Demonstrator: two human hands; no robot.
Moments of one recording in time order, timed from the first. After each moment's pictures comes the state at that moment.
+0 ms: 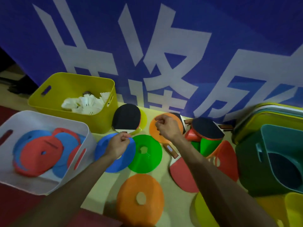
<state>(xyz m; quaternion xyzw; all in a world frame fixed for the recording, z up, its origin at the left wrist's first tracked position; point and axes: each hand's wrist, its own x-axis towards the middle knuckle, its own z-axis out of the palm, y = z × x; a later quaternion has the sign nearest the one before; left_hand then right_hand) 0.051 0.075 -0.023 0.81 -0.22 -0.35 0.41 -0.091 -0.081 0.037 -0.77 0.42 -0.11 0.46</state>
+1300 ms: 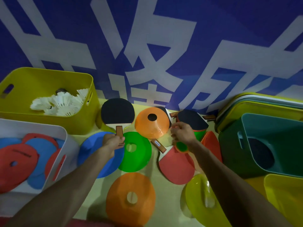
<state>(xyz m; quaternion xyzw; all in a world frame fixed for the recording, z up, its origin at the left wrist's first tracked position) 0.048 0.028 -0.055 0.77 0.00 -0.44 0.47 -0.175 -0.108 0.012 -0.63 0.59 -0.09 0.51</state>
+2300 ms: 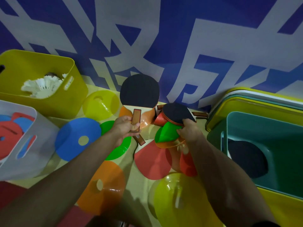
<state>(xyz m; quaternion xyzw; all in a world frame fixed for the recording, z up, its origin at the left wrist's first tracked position) -0.090 -0.046 0.013 0.71 -0.06 -0.49 0.50 -0.260 -0.204 -0.044 -0.38 0.67 -0.13 0.62</state>
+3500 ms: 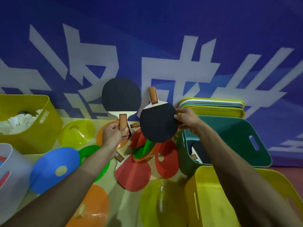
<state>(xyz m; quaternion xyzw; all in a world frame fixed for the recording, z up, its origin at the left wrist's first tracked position) -0.154 -0.059 0.067 0.70 -0.16 -0.38 0.59 -0.361 -0.210 0.115 -0.62 0.54 -0.16 0.54</state>
